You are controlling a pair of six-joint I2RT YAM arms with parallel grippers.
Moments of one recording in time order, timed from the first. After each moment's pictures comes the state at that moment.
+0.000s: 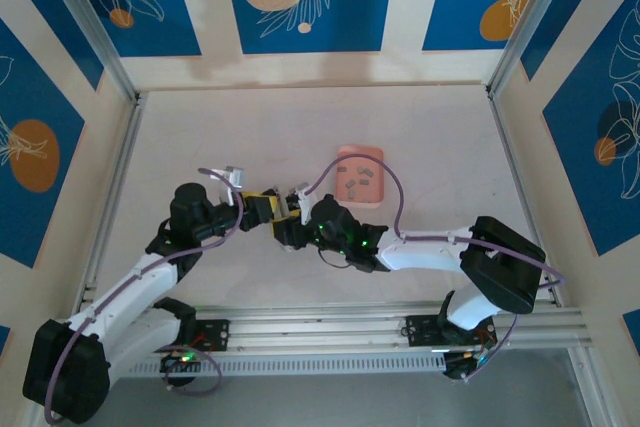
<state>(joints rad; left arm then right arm) -0.38 0.91 0.43 0.19 0.57 -0.54 1.06 1.51 0.73 0.37 0.02 0.55</state>
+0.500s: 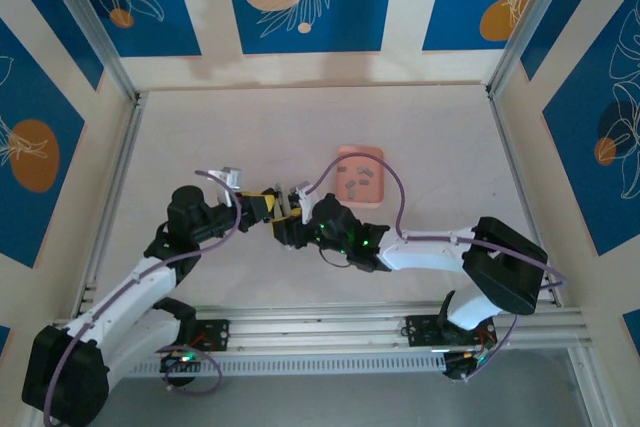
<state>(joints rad) -0.38 0.87 0.41 0.22 0.56 -0.53 1.06 1.50 0.73 0.37 0.02 0.53</state>
